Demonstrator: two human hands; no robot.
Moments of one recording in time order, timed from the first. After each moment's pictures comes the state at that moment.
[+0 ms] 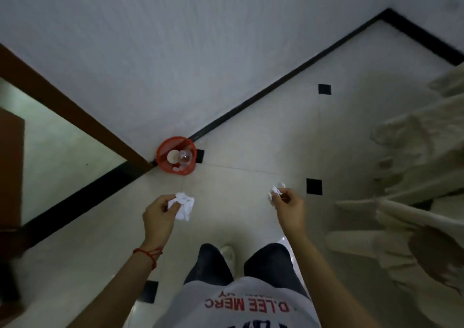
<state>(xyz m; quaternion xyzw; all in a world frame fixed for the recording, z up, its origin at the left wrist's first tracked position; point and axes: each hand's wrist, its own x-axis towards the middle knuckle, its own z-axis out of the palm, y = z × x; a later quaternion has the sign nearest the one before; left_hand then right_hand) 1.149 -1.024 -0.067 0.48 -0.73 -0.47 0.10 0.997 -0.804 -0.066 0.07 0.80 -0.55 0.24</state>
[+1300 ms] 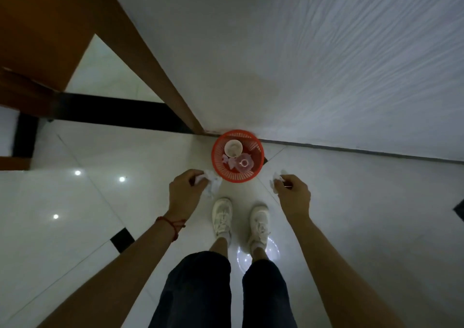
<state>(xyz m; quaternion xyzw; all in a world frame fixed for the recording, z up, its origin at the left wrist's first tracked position) 1.030 -1.296 -0.224 0.70 -0.52 -0.46 0.12 0.821 -1.228 -0.233 -0.21 0.85 -0.26 0.40</state>
